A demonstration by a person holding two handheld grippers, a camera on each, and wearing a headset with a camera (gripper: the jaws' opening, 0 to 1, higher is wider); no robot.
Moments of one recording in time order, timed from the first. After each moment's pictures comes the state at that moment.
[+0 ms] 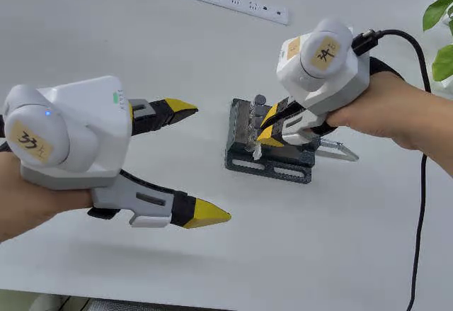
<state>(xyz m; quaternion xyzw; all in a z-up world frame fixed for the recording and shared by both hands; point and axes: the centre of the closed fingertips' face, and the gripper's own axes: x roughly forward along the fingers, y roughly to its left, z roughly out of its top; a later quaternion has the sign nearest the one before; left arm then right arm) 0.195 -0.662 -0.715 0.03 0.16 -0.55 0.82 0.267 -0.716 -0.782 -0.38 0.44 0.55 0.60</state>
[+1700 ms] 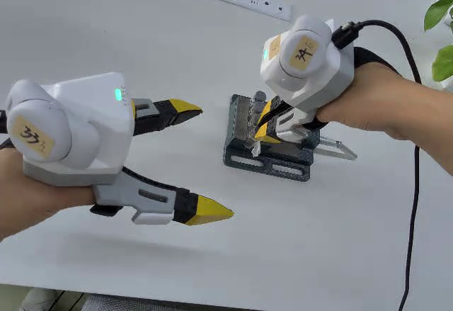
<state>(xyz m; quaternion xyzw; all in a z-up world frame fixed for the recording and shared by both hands) 0.192 -0.669 -0.718 0.01 0.16 -0.55 0.82 0.268 -0.716 -0.789 -0.43 0.45 0.55 0.56</state>
